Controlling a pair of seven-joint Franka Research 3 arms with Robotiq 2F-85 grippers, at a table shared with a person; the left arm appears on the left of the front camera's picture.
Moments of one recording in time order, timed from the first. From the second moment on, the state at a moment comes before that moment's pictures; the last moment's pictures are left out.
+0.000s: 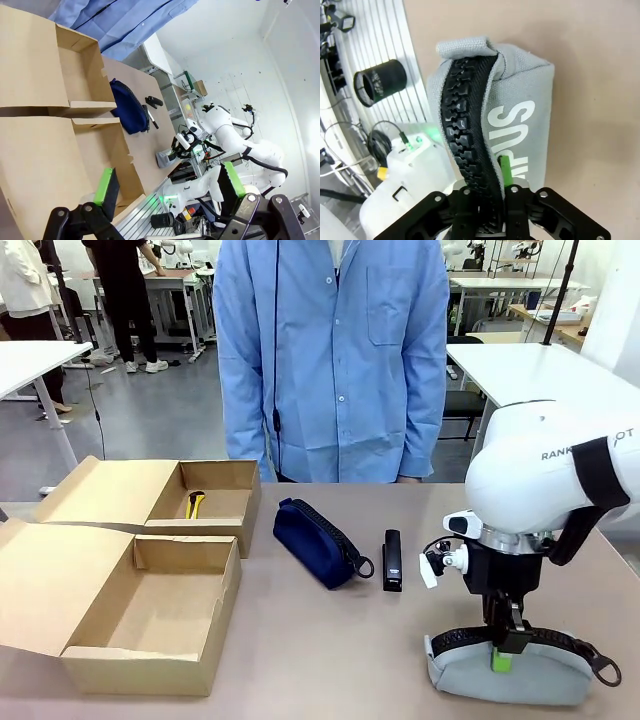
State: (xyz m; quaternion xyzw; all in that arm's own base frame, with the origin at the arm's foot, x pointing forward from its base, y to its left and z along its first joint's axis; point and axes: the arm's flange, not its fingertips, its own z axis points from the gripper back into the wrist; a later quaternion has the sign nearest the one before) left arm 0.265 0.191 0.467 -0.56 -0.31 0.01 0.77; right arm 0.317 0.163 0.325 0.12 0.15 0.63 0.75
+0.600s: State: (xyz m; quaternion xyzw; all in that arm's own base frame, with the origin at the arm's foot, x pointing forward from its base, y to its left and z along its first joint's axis) left arm 0.265 0.191 0.468 -0.56 -0.31 0.01 0.77; right arm 0.276 0.156 0.388 0.21 0.18 0.55 0.79
